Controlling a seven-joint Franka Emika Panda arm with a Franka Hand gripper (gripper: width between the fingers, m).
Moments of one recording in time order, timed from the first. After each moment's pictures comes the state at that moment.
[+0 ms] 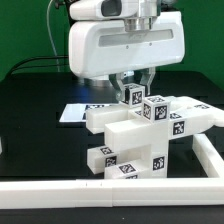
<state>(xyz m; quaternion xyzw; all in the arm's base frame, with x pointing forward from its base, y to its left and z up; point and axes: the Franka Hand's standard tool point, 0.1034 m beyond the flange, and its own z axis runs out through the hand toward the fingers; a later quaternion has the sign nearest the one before) 0.559 0.020 0.112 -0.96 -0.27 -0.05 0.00</state>
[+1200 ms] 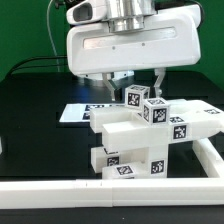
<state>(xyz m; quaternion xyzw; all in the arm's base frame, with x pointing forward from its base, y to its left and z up) 0.565 0.024 0.112 -0.98 0.16 -0.08 0.06</state>
